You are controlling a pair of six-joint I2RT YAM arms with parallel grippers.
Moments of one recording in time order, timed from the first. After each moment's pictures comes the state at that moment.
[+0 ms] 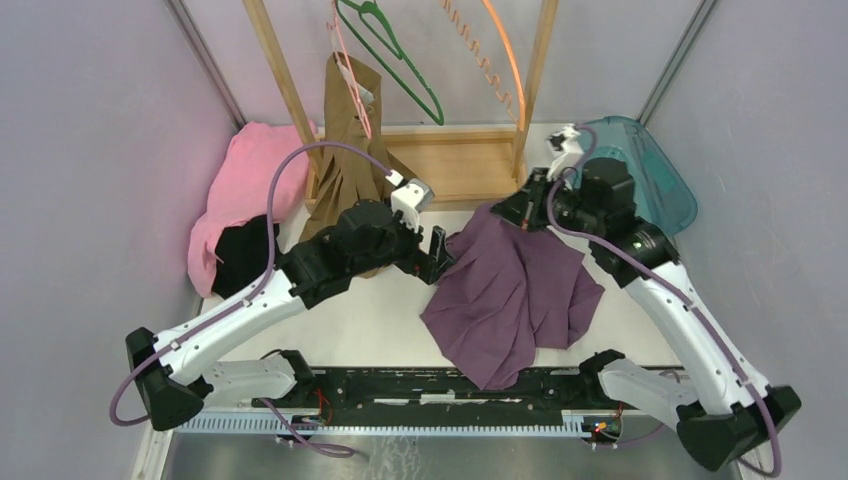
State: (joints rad) left arm -0.89 1.10 1.07 -0.42 0.01 -0.28; right arm 0.36 0.99 1.11 -0.43 -0.44 0.55
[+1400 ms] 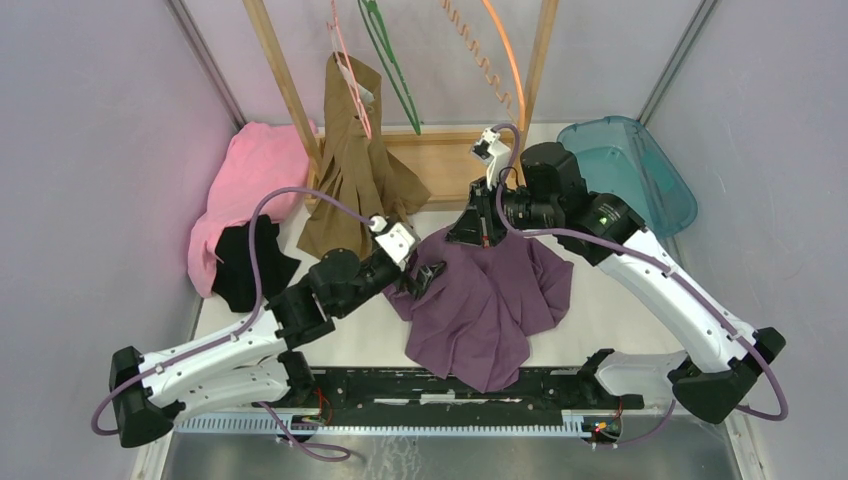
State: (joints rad) left arm -1.03 0.85 0.69 0.07 -0.21 0.11; right arm 0.71 1.24 1.43 -0.68 -0.47 0.40
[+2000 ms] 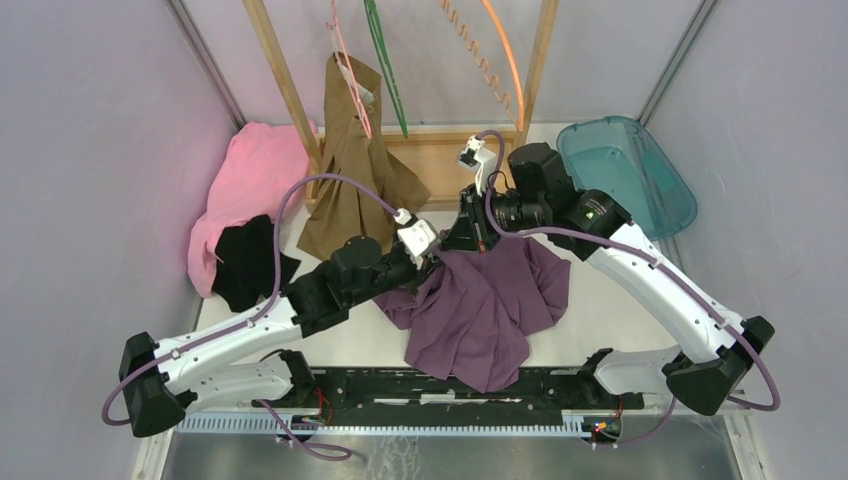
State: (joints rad) left arm -1.01 0.99 0.78 0.02 -0.02 0.07; right arm 0.71 1.29 1.43 -0.69 -0.58 0.34
